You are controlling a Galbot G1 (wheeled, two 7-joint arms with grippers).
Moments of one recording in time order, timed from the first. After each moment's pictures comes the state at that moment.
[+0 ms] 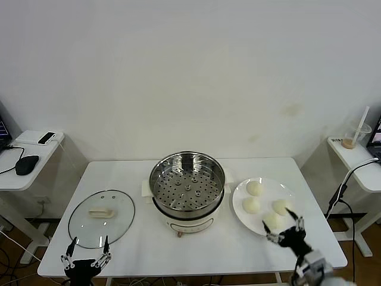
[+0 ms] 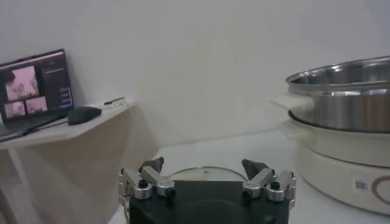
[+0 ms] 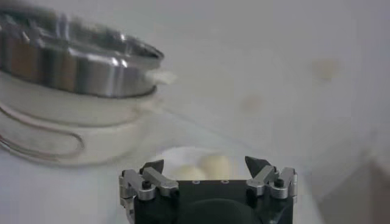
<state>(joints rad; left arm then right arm) 1.88 -1.39 -0.68 -2.13 -0.04 -0.06 -0.18 -1.55 1.09 0.71 1.99 -0.11 -0.13 -0.28</state>
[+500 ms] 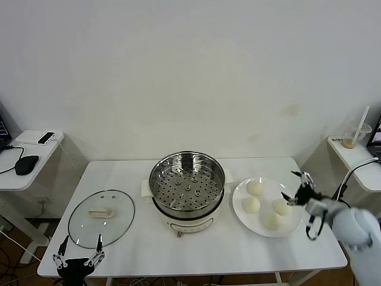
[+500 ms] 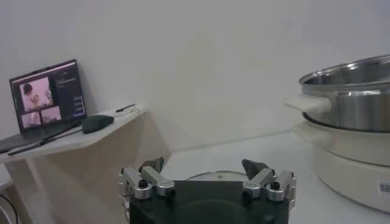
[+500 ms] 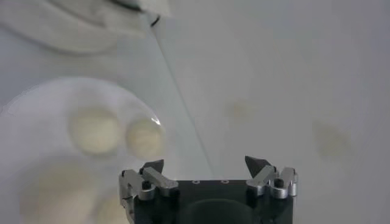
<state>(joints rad) 1.88 -1.40 -0.72 -2.14 -0.02 -0.06 -0.17 -0.99 0.76 0.45 1.68 -0.43 -0.11 -0.62</state>
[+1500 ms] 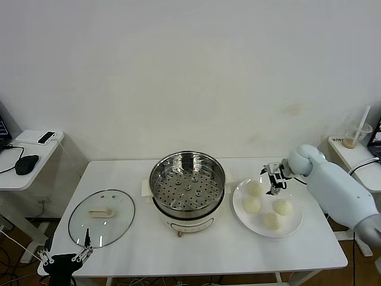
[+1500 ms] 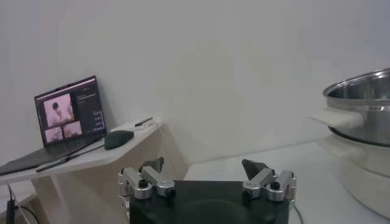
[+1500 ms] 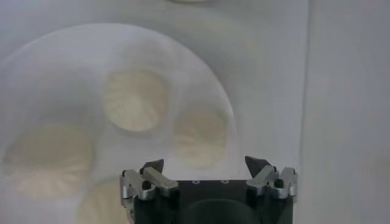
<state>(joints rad) 1.88 -1.39 -0.78 -2.18 -0.03 -0.06 -0.18 -0.13 0.89 -0.44 1.01 -0.41 -0.02 -1.05</state>
